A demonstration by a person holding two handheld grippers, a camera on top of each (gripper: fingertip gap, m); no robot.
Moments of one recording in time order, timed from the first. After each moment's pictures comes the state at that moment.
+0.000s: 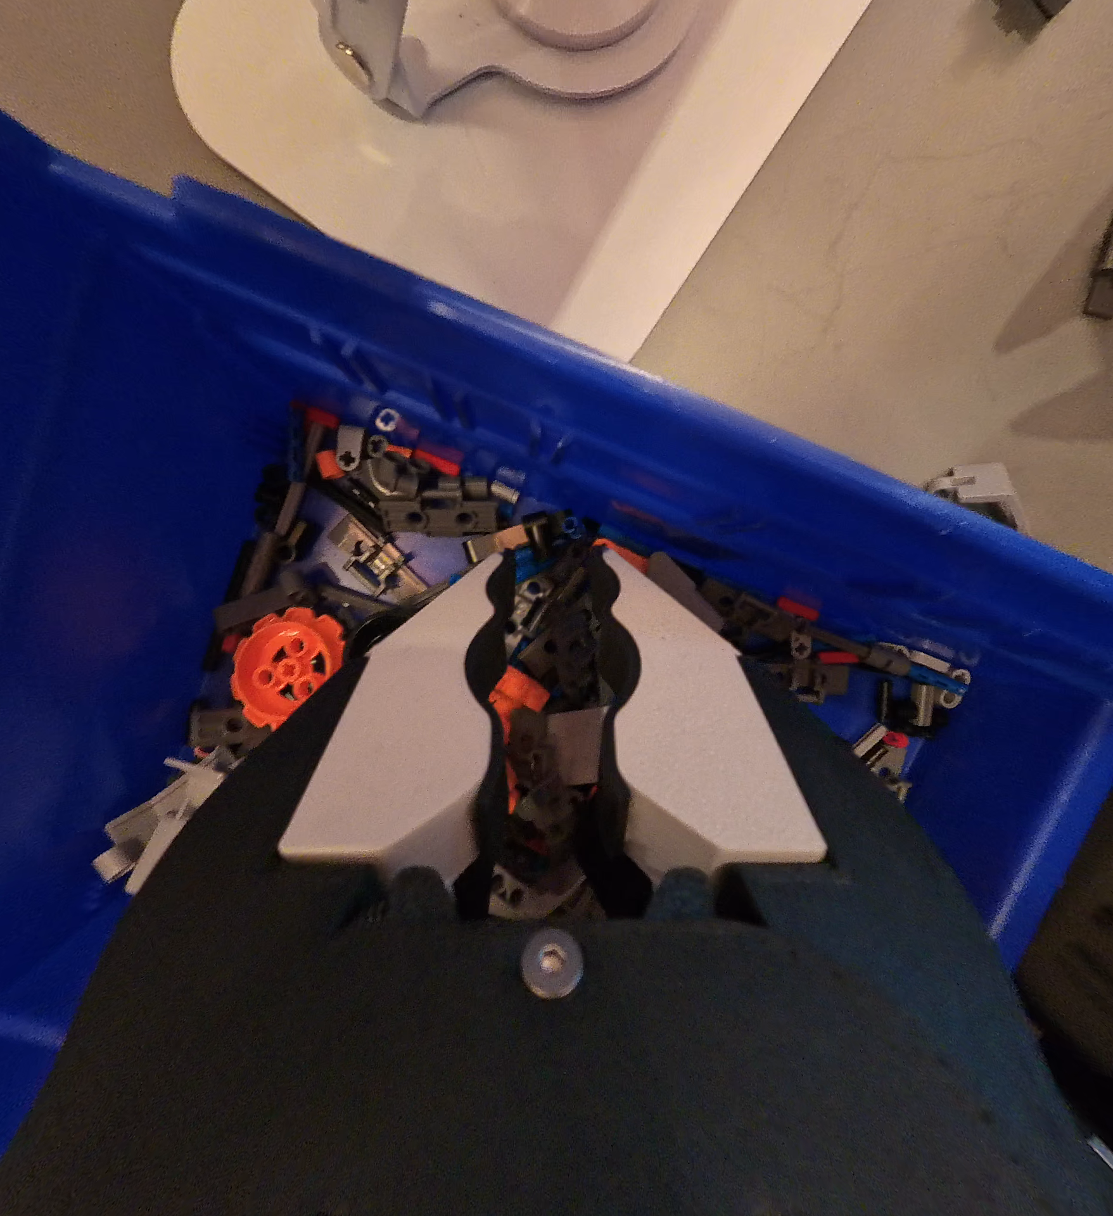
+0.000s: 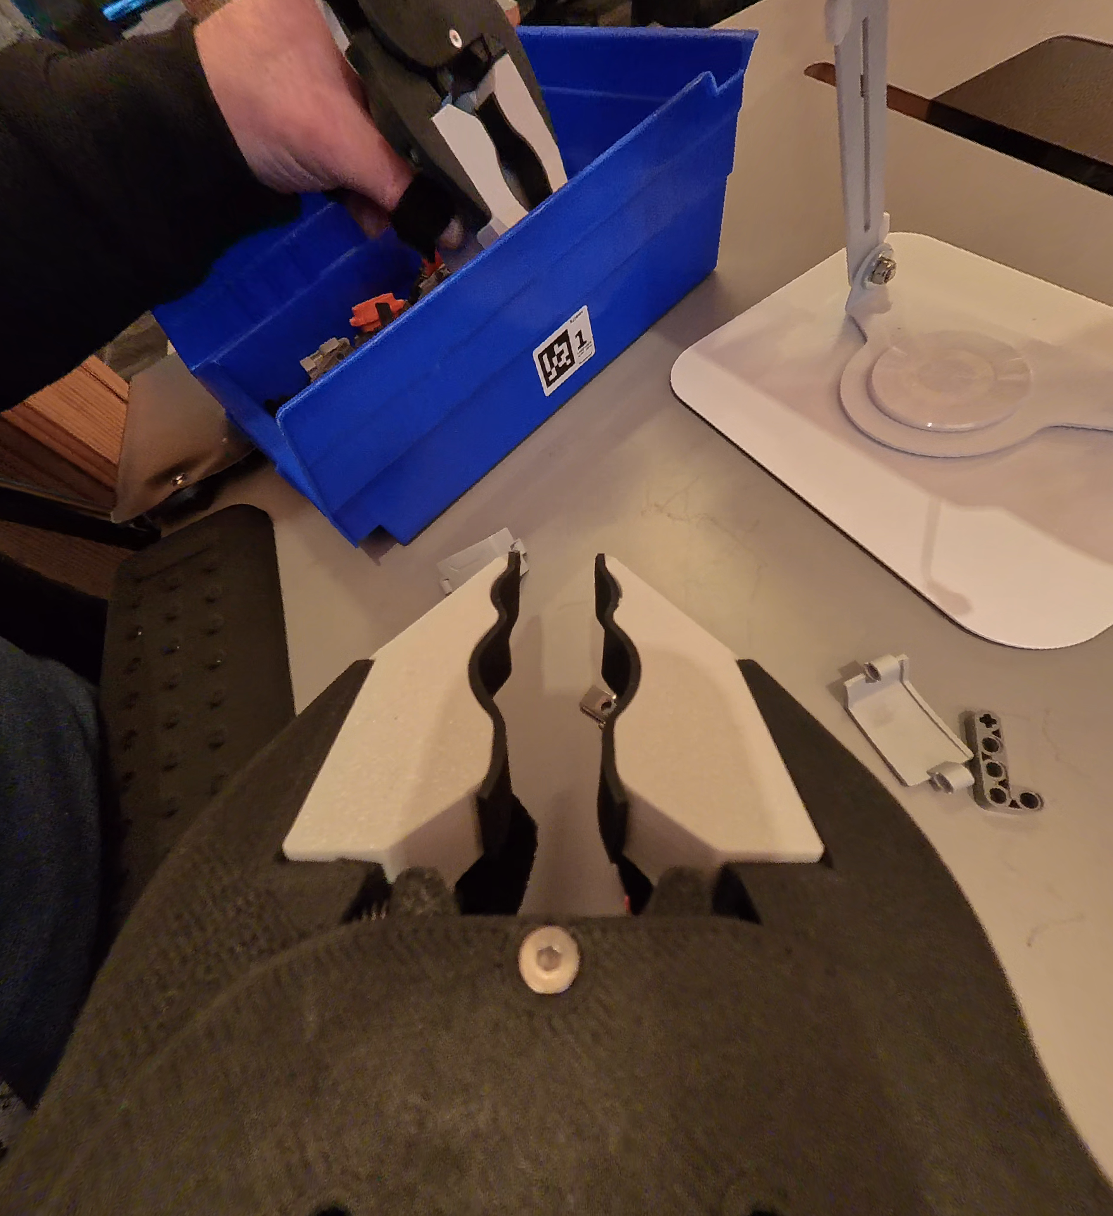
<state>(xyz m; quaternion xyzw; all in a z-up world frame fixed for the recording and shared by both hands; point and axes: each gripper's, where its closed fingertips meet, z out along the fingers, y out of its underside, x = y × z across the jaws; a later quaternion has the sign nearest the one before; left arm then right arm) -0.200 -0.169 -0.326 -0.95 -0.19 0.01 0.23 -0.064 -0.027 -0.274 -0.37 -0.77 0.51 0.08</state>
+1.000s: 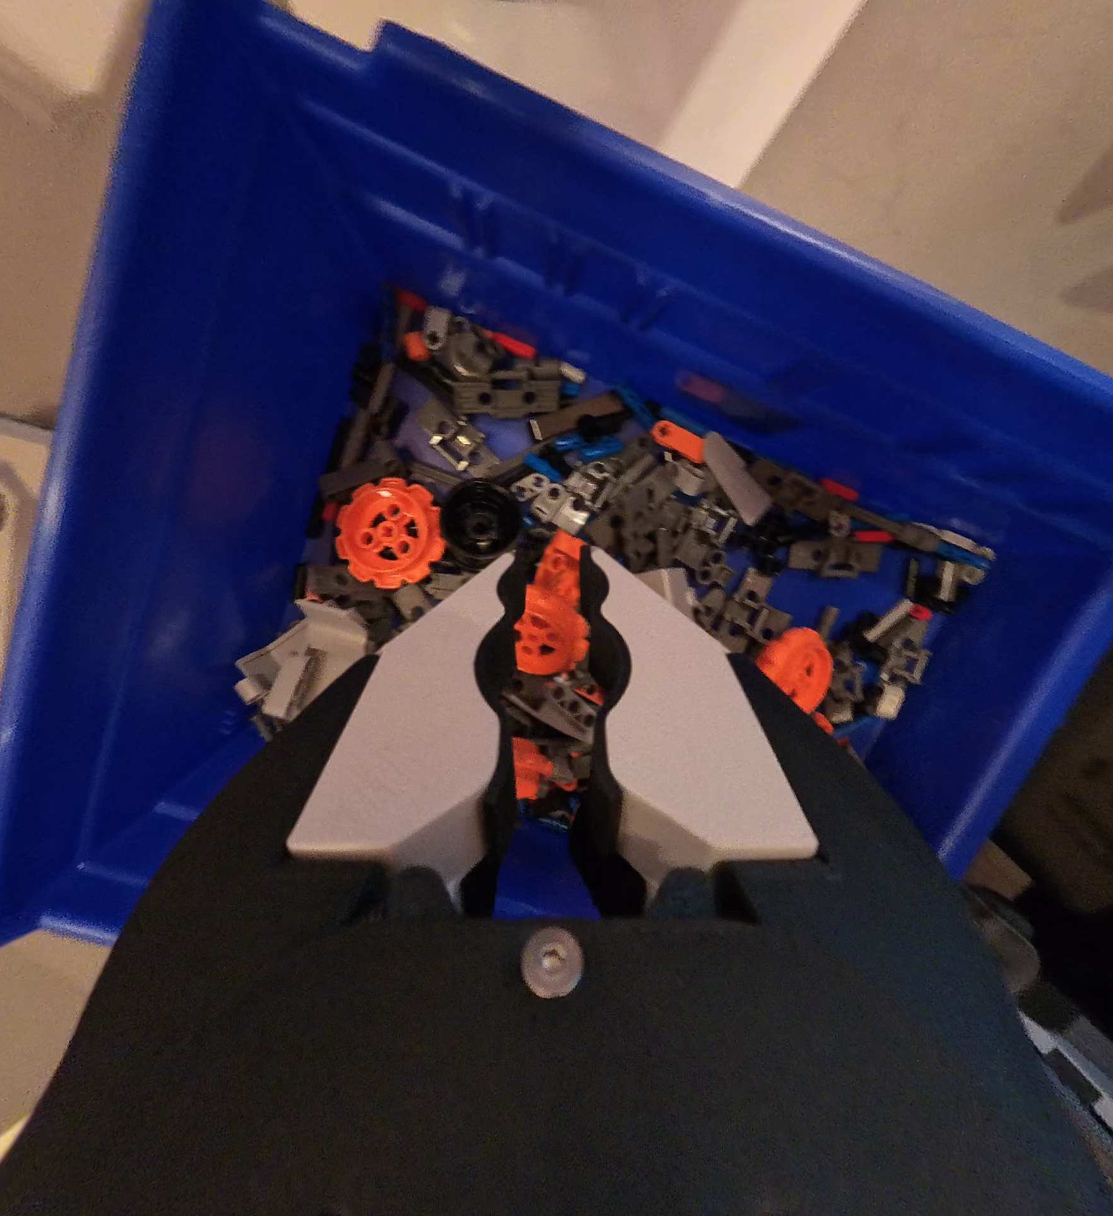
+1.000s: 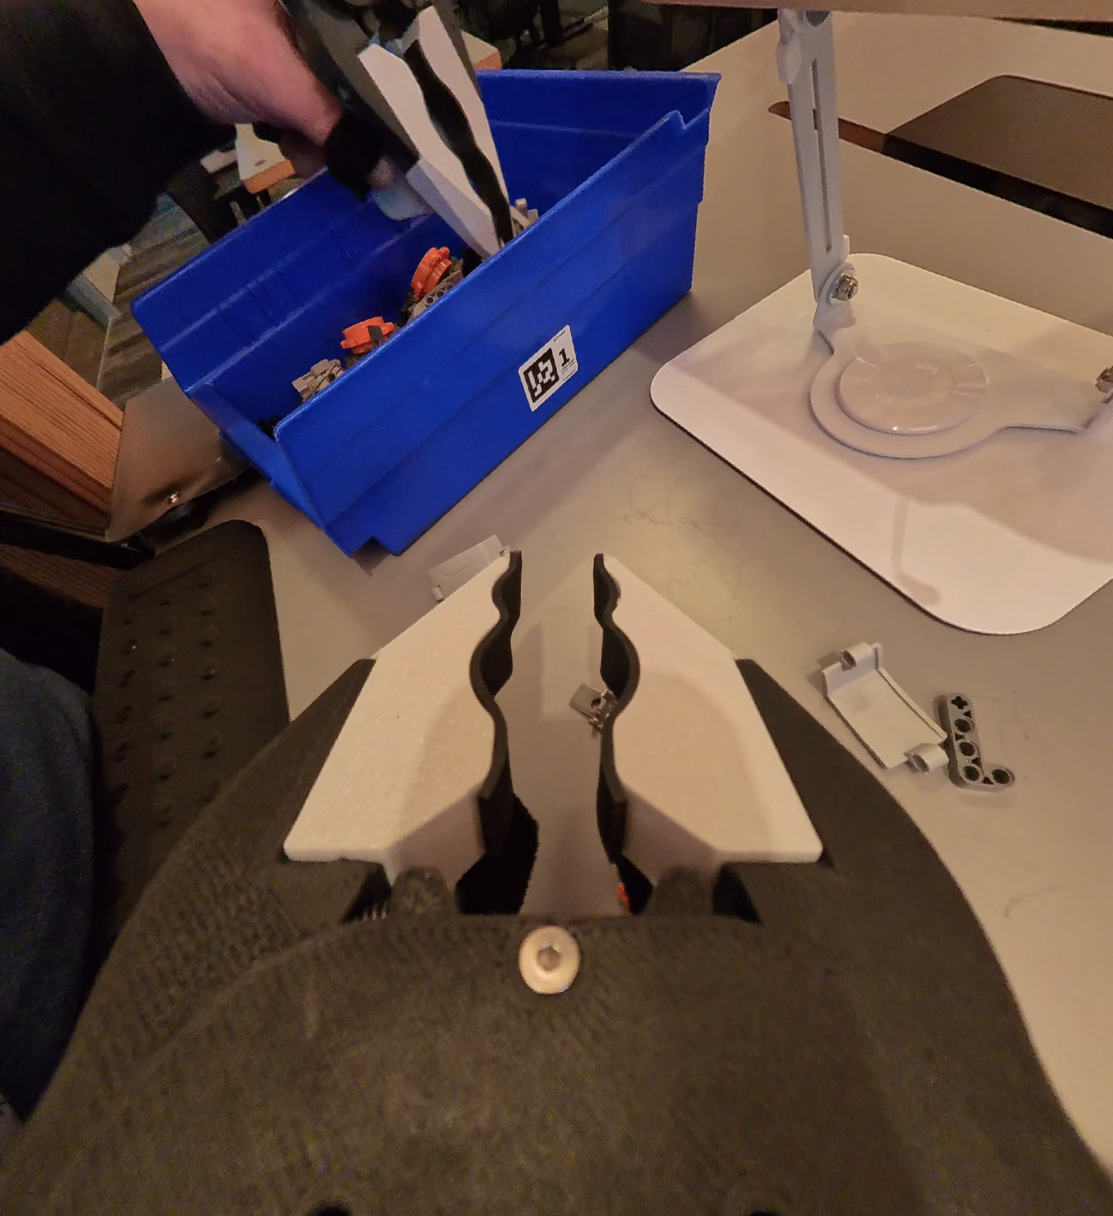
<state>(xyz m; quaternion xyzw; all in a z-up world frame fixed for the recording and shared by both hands) -0.208 -0.216 -0.300 -0.96 -0.19 0.01 0.18 -0.065 -0.019 -0.269 -0.38 -0.76 0.52 0.10</state>
